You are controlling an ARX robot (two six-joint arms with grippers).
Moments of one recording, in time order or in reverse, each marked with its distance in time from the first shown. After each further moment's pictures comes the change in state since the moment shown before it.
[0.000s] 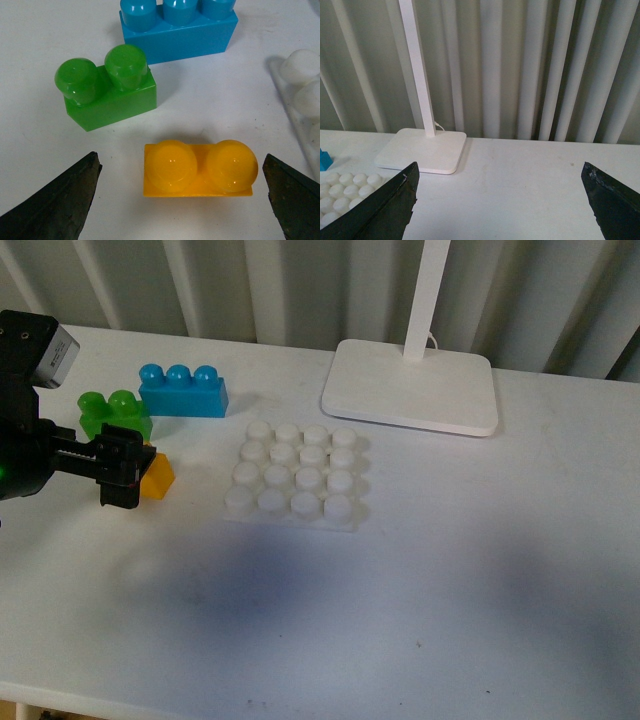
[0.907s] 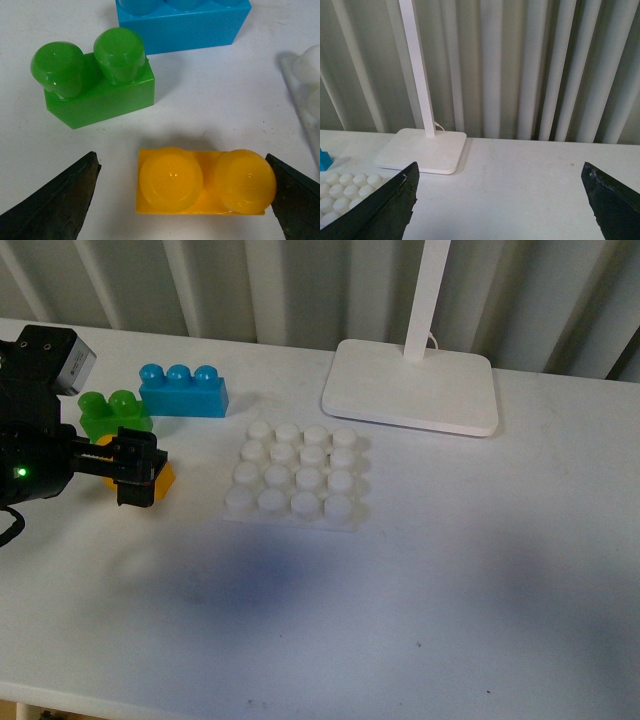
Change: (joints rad) left arm -0.007 0.067 0.060 -0.024 -0.005 -0.046; right arm 0.000 0.000 0.000 0.000 0.000 0.000
